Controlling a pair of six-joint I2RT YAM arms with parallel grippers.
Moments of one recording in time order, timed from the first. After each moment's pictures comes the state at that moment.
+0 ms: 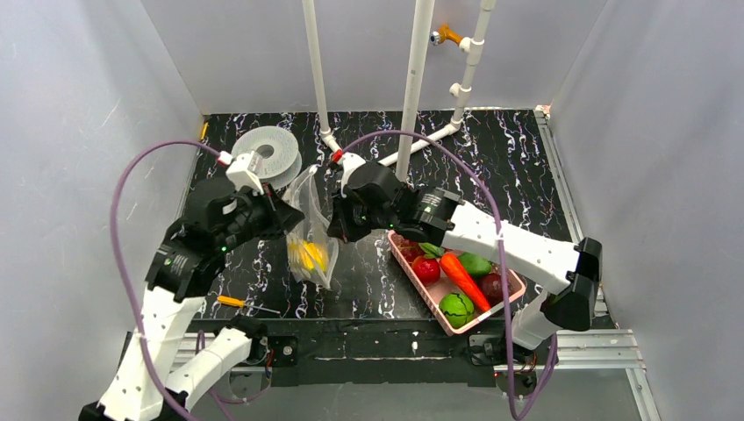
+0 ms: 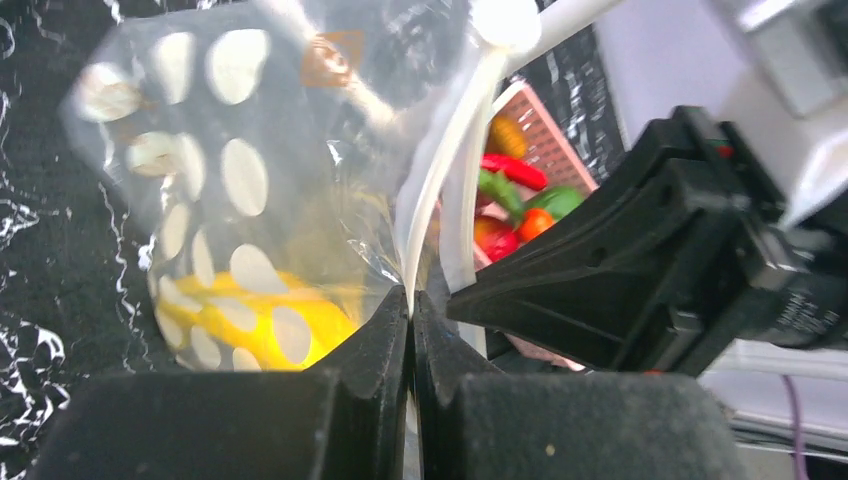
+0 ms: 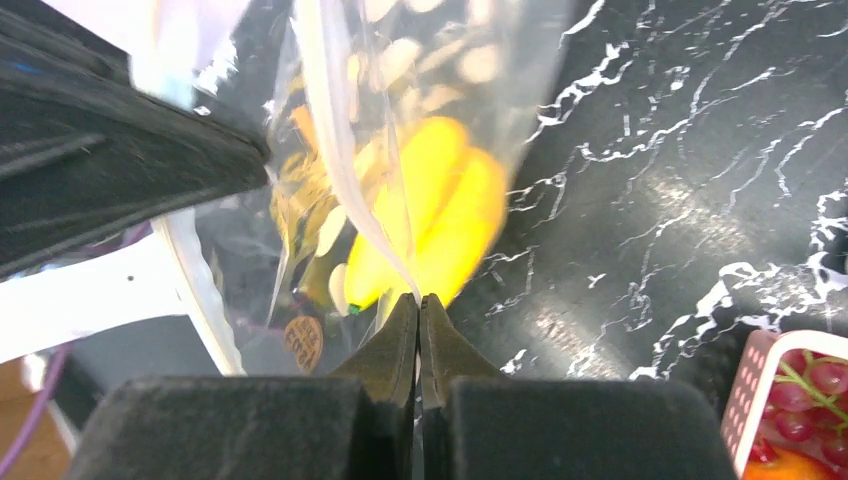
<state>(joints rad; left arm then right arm) -0.39 0.80 1.15 -0.87 0.21 -0.50 1.15 1.57 1.55 -0.59 0.02 0.53</state>
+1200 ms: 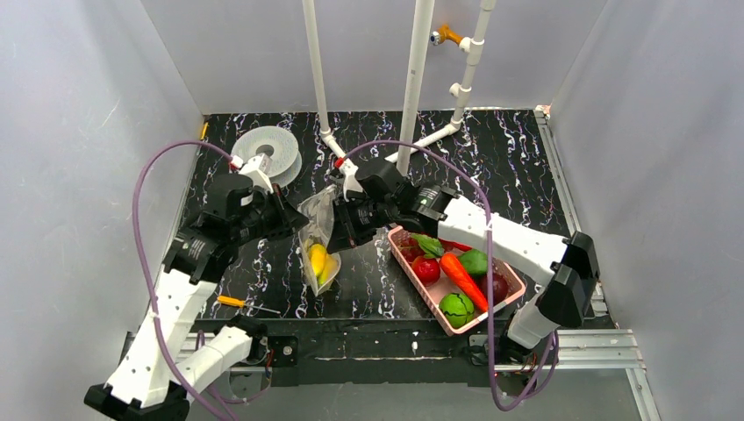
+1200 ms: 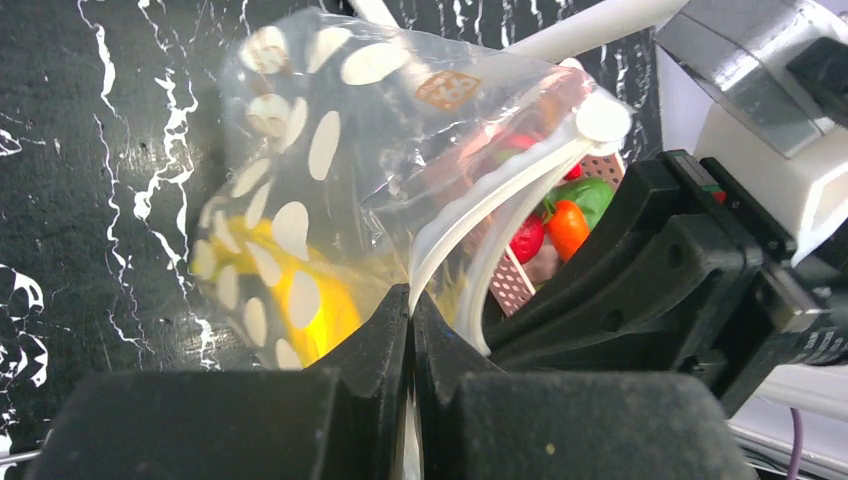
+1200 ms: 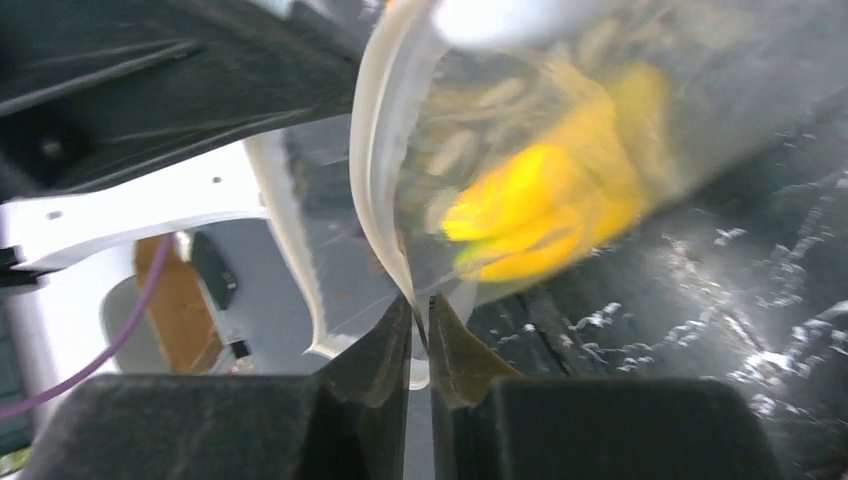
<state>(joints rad) -0.39 0.83 1.13 -0.88 0.18 -0.59 1.03 1.56 1.47 -0.51 -0.45 0.62</state>
